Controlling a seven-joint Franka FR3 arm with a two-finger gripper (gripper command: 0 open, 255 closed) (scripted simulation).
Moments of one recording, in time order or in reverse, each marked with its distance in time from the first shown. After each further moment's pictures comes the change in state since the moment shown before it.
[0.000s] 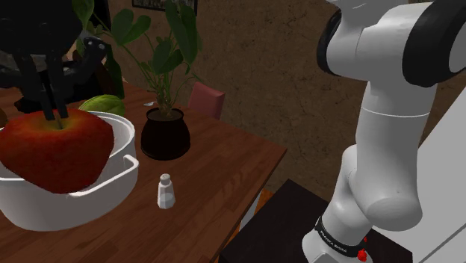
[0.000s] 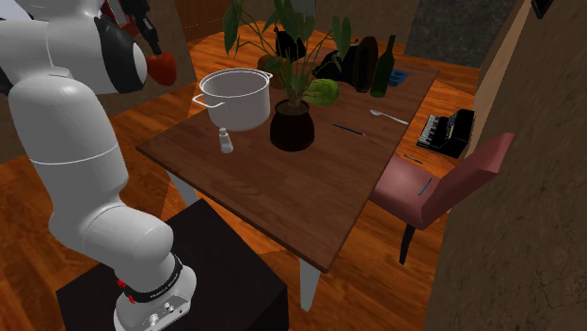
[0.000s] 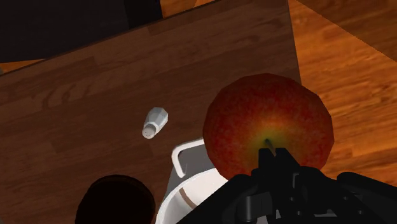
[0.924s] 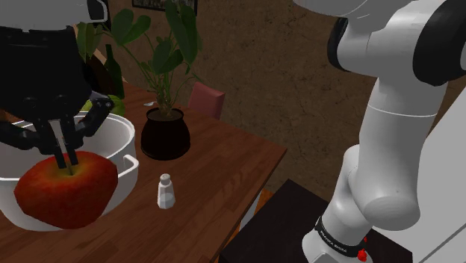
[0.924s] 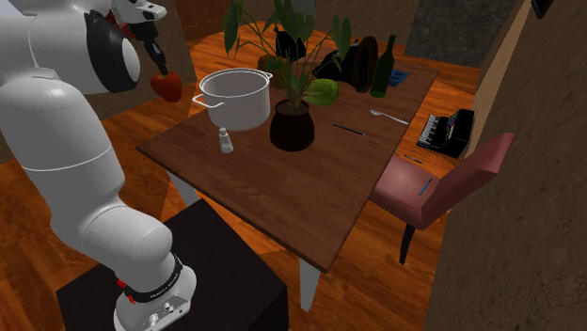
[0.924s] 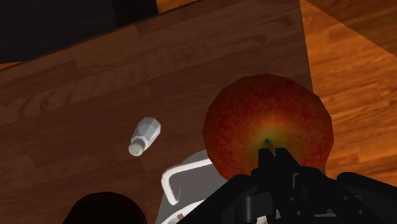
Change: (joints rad) arm -0.046 -0.065 -0.005 -0.268 0.042 0.214 0.004
